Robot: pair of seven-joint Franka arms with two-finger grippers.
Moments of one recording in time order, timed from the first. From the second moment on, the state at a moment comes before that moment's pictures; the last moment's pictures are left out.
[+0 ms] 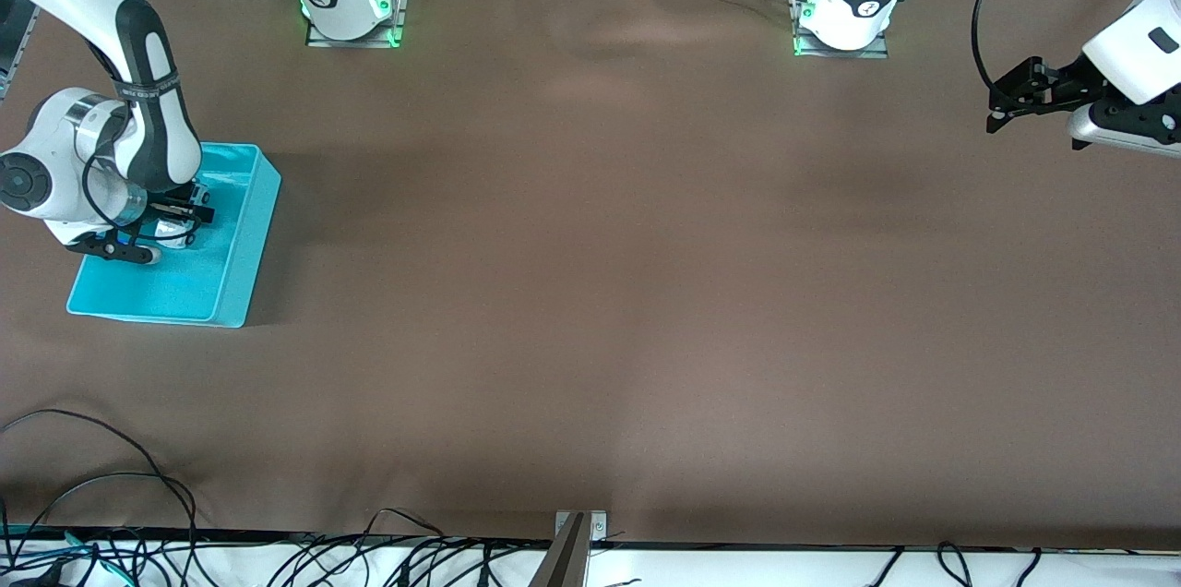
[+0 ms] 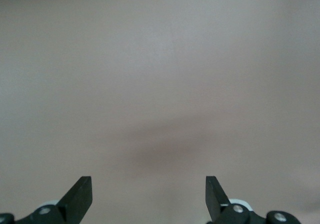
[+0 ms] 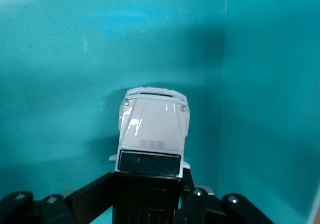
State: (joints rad) left arm -0.05 -0.03 0.00 -1.59 0.01 1.51 0.16; right arm 0.24 0.48 -0.59 -2.12 0.01 2.31 -0.16
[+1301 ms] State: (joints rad) left arm -0.05 -0.03 0.00 -1.59 0.01 1.51 0.16; right arm 0.21 0.27 -0.54 -2.08 0.01 2.04 -0.15
